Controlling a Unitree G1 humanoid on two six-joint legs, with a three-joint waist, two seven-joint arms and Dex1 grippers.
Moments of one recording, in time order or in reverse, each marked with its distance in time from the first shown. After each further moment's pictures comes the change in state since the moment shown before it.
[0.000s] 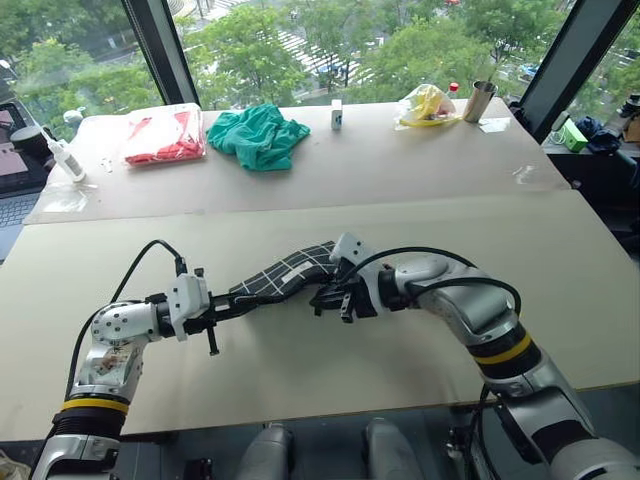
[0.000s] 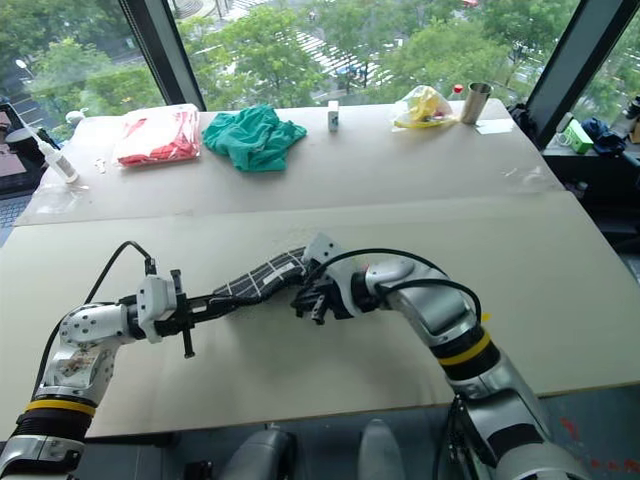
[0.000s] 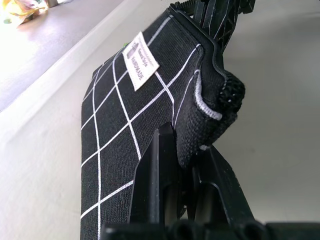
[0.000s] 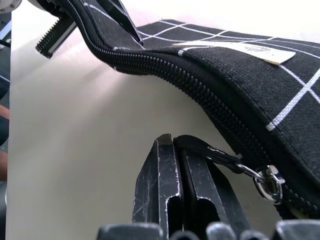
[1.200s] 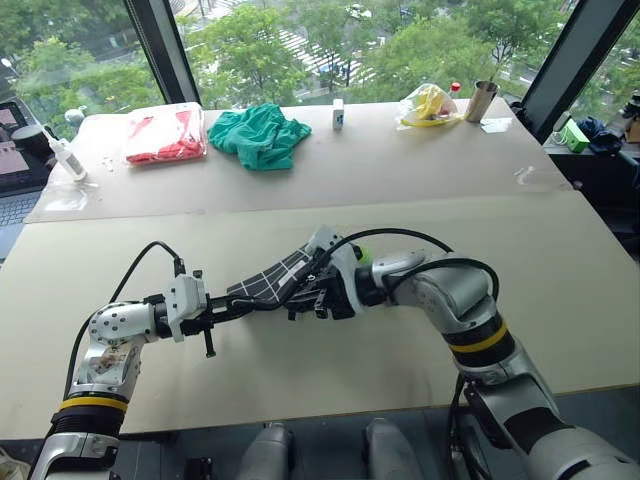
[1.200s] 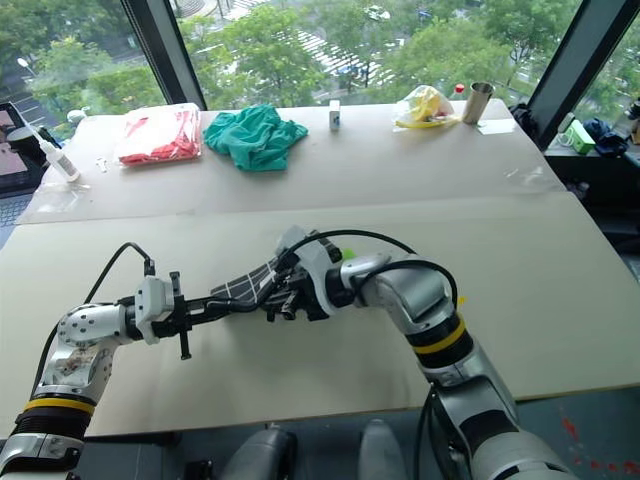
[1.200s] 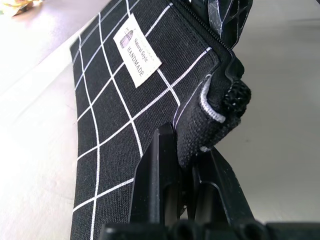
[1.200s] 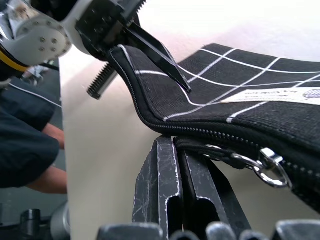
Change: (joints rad) left arm -0.011 -0.001 0.001 0.036 0.000 0.002 -0.040; right arm -0.063 0.155 -0.094 0.000 0.146 0.262 -0.057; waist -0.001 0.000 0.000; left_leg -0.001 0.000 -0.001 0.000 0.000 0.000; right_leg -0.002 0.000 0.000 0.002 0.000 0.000
